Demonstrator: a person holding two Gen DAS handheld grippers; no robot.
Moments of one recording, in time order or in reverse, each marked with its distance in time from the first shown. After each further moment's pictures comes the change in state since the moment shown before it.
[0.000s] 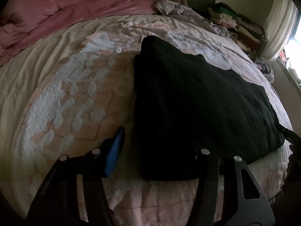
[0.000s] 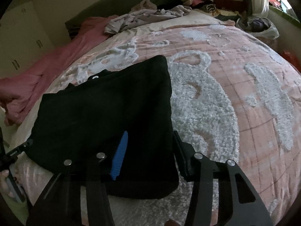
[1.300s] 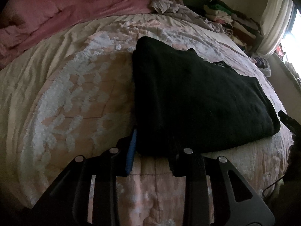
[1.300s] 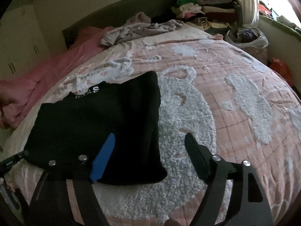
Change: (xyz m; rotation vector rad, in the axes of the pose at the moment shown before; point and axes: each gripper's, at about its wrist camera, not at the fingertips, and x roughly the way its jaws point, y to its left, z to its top) left arm -0.032 -0.005 -0.020 0.031 0.009 -0.002; right arm -0.047 0.007 -0.011 -0.004 -0.117 -0.079
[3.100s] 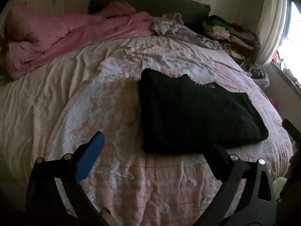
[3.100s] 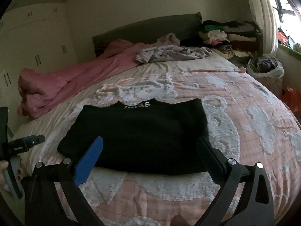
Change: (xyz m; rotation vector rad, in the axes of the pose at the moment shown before) left arm -0.073 -0.005 0.005 0.011 -0.145 0.029; right arm -0.076 0.099 -0.012 -0.167 -0.146 0.131
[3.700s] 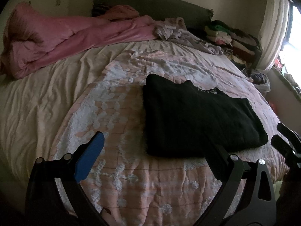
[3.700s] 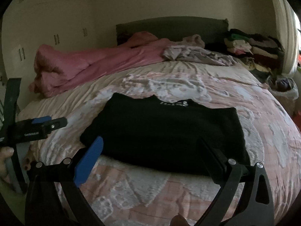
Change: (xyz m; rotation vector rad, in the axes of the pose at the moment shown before) left arm -0.005 0.009 0.003 -0.022 -0.027 0.012; right arm 0.016 0.094 -0.003 -0.178 0.044 0.085
